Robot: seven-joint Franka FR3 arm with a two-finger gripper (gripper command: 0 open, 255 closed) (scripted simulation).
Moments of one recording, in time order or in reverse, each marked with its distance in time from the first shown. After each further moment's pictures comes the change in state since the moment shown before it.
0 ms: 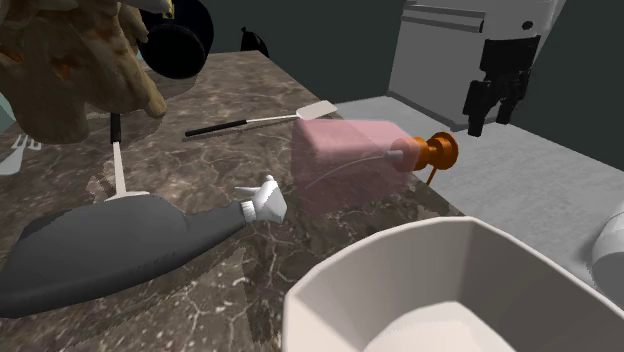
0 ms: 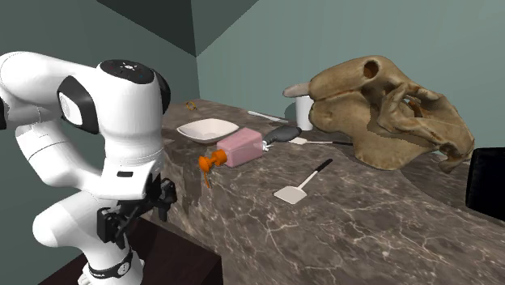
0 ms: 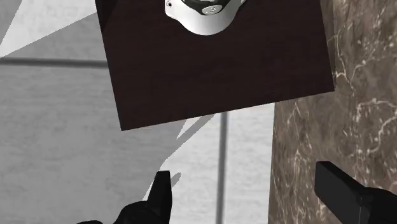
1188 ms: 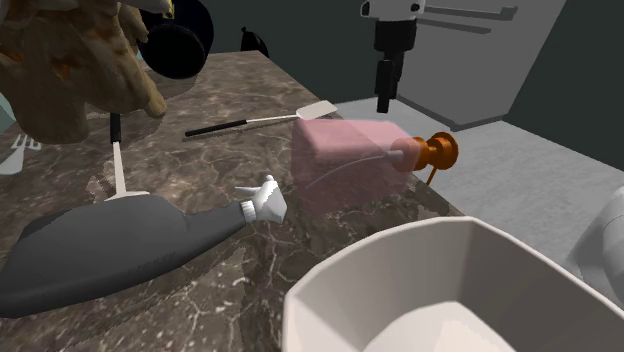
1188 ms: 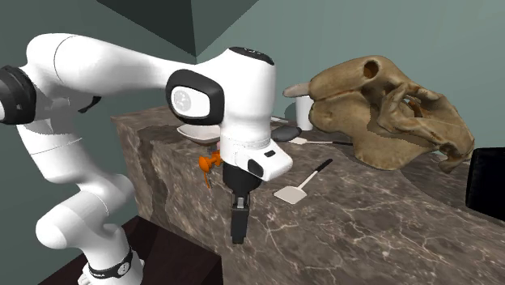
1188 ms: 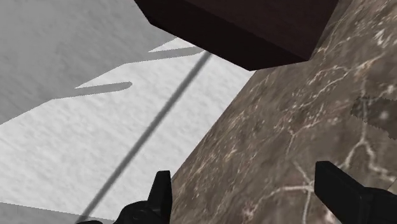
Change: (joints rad) arm 0.200 0.499 0.023 0.422 0.042 0.169 -0.408
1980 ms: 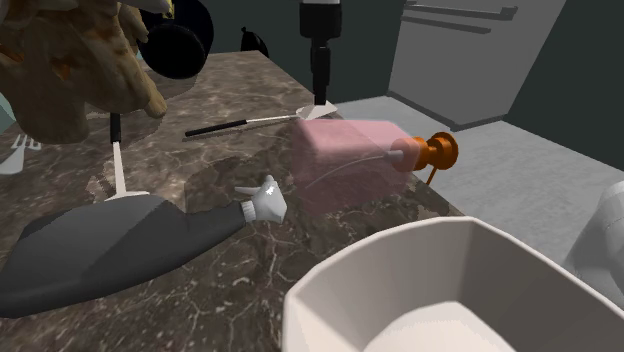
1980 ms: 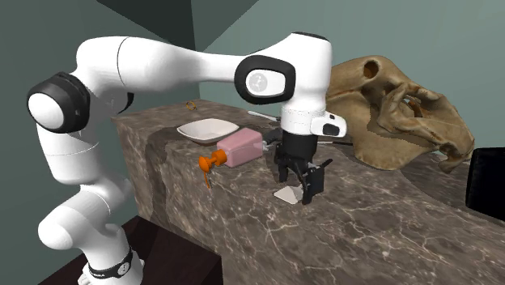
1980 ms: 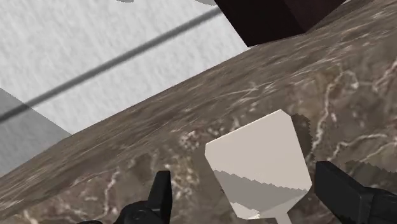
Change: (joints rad) arm 0.111 0.291 0.088 0.375 0.030 -0.012 -0.271
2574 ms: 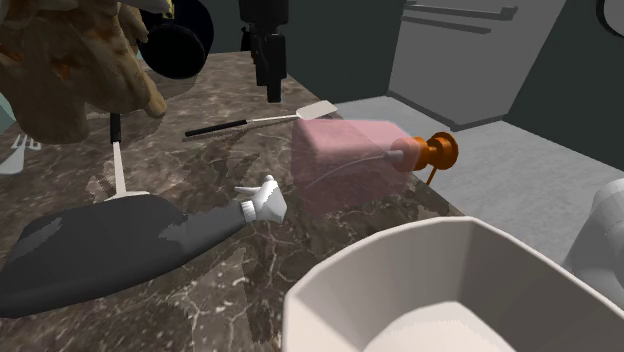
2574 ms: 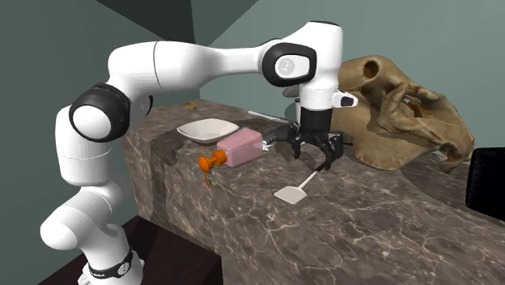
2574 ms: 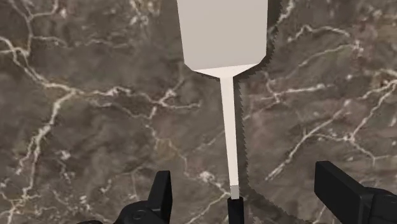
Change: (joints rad) arm 0.086 0.180 0.088 0.290 -0.009 -0.059 -0.171
